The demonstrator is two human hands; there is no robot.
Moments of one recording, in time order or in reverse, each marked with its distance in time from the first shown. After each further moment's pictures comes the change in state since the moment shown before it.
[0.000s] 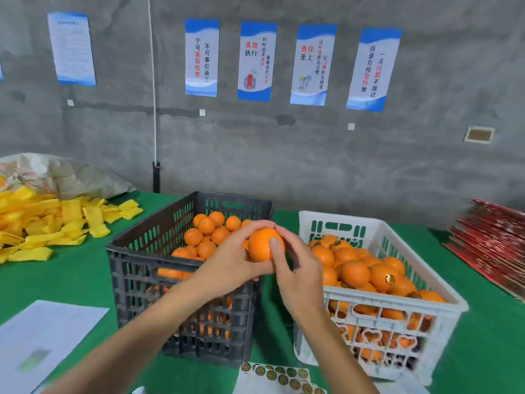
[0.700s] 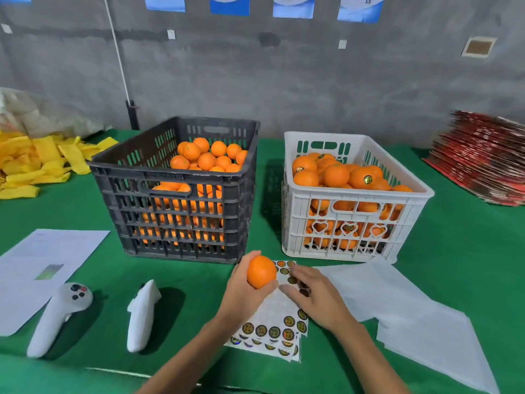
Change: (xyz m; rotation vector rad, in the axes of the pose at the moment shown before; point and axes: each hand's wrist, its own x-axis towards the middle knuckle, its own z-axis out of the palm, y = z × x) left_hand -0.167 -0.159 0.134 0.142 0.156 -0.427; right_hand -0.213 0.110 -0.087 -0.524 -0.604 0.377
